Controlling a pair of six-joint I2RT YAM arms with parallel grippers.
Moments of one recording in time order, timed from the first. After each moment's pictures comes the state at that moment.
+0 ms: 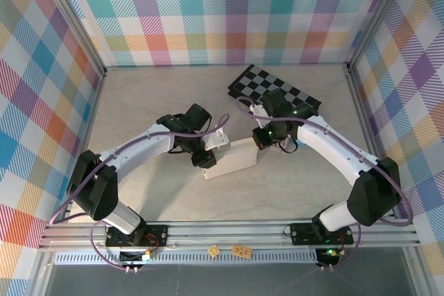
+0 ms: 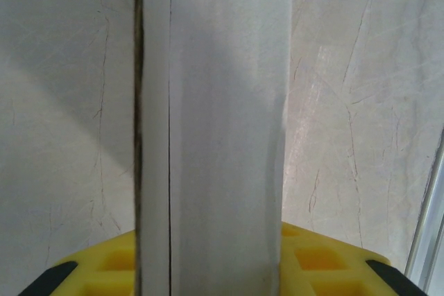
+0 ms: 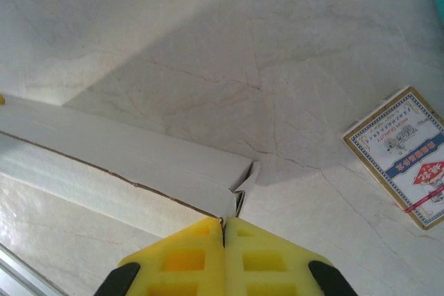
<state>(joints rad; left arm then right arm) -0.64 1.55 1.16 -0.84 0.34 0.53 0.58 1.45 1.23 -0.92 -0.16 0.08</state>
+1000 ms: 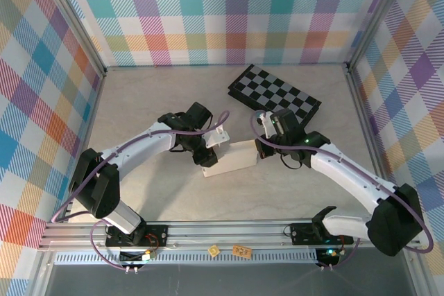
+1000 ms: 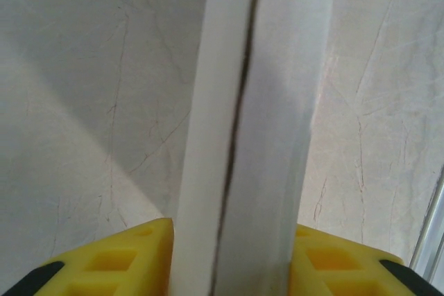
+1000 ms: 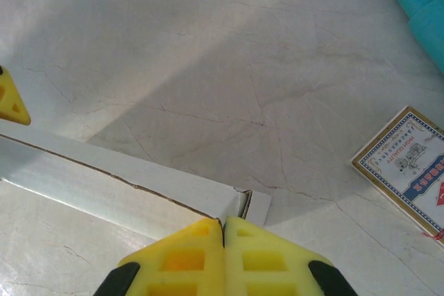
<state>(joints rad) -0.64 1.57 1.18 -0.84 0.32 0.46 0.61 1.19 0.87 -0.52 -0.12 0.20</state>
